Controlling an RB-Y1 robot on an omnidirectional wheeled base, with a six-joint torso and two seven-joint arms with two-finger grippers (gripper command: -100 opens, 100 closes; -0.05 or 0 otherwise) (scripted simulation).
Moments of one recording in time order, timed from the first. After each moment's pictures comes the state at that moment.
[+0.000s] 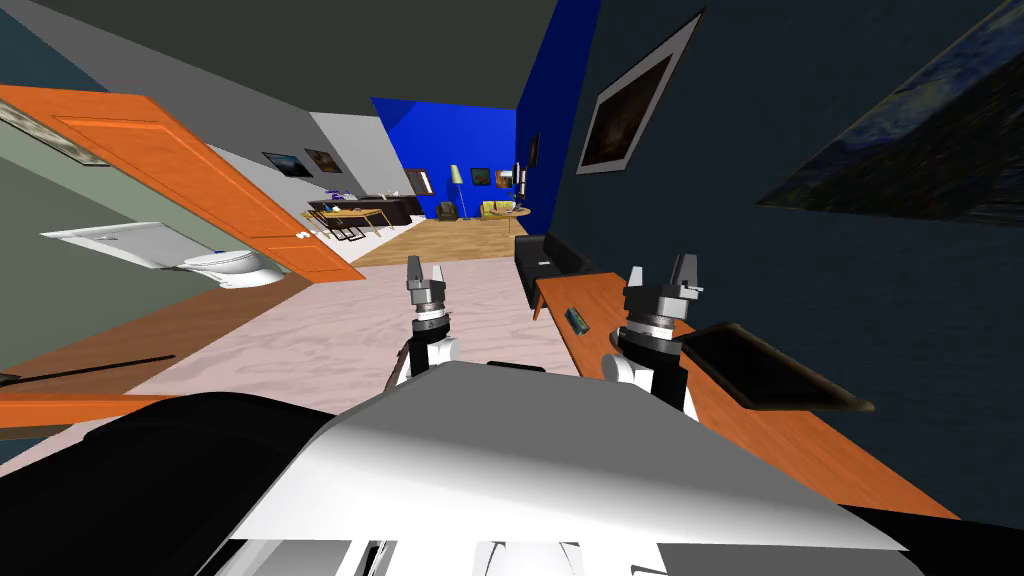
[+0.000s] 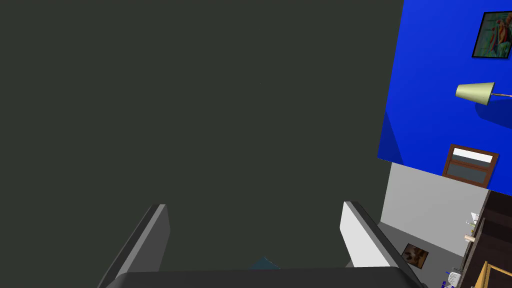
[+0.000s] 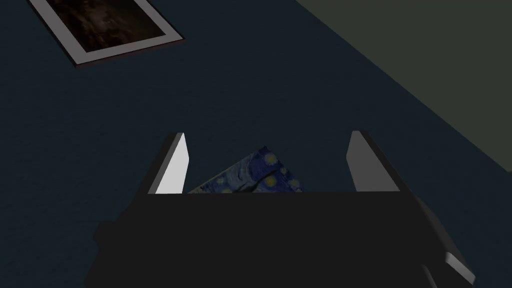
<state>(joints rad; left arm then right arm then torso) 0.46 -0.02 0.03 -2.20 0.10 -0.59 -0.14 0.47 -0.04 -0.07 -2.37 -0.02 -0.41 -0.08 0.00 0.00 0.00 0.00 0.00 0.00</state>
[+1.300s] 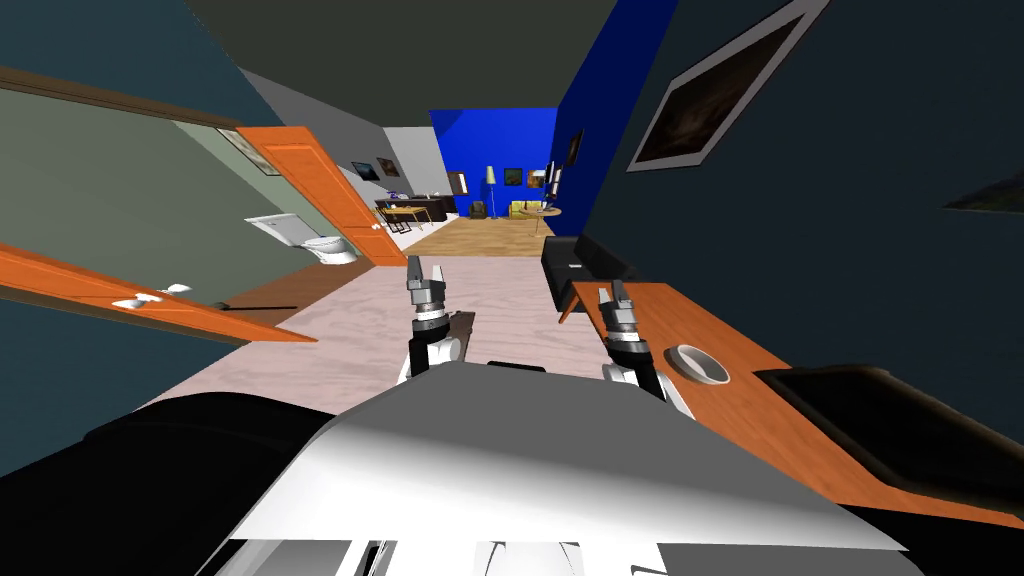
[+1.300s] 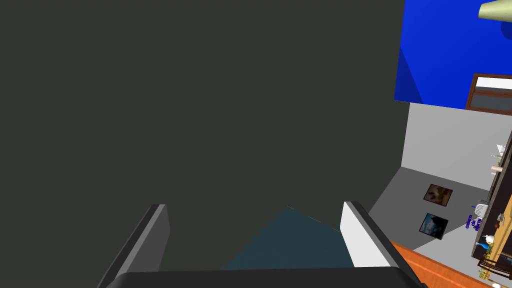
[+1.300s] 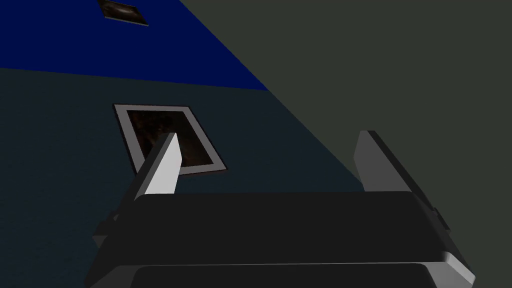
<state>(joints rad) 0.46 -0.02 0.03 -2.20 0.10 -0.59 -0.14 0.48 -0.28 -0.02 -2.12 0.03 -0.47 0.03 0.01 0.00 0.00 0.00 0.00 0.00</state>
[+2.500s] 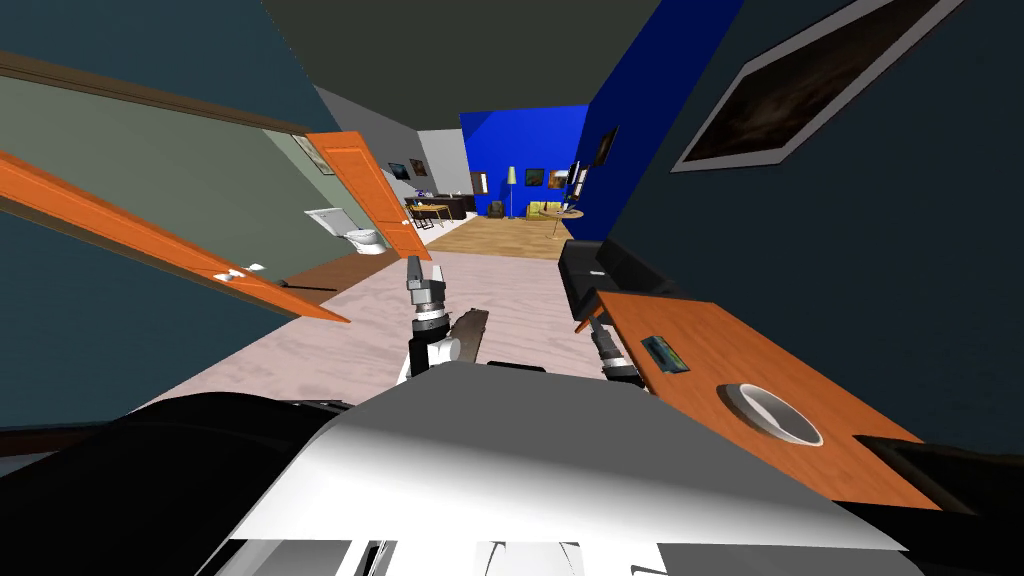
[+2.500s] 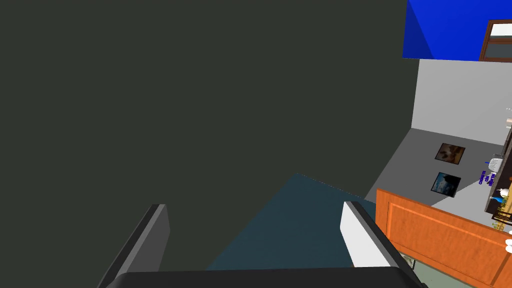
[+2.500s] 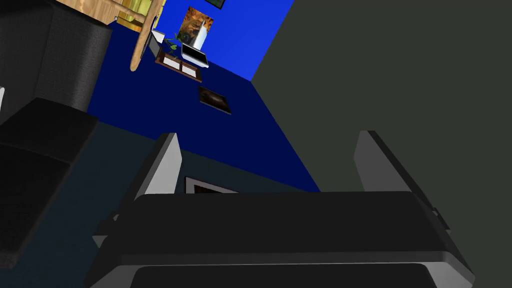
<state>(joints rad) 0.46 -0.02 0.03 -2.20 0.10 -0.59 -0.14 0.57 -0.42 0.05 -1.79 0.07 -0.53 0.10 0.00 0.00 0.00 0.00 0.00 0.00</state>
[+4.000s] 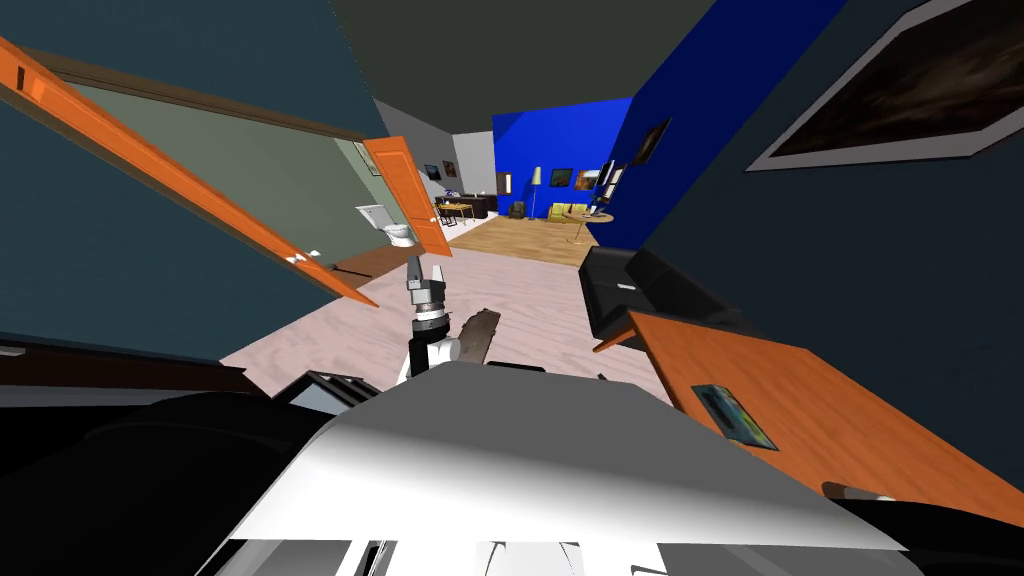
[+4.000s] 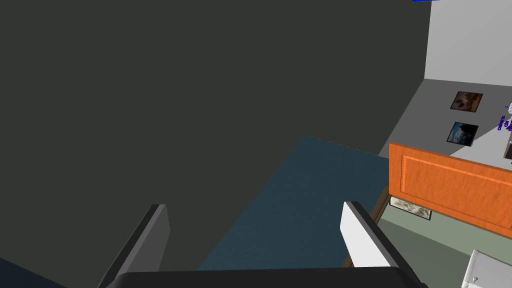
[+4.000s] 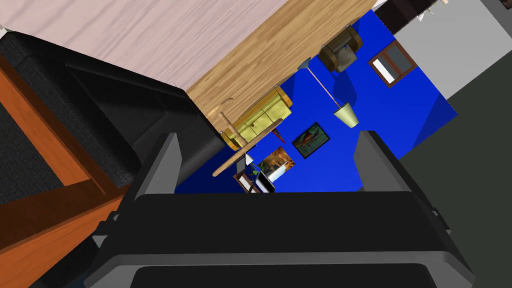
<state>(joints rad) 0.46 -0.02 0.03 -2.20 0.10 -0.59 -0.14 0.72 -0.63 0.13 -1.31 0.13 -0.60 0.19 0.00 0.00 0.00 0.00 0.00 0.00</state>
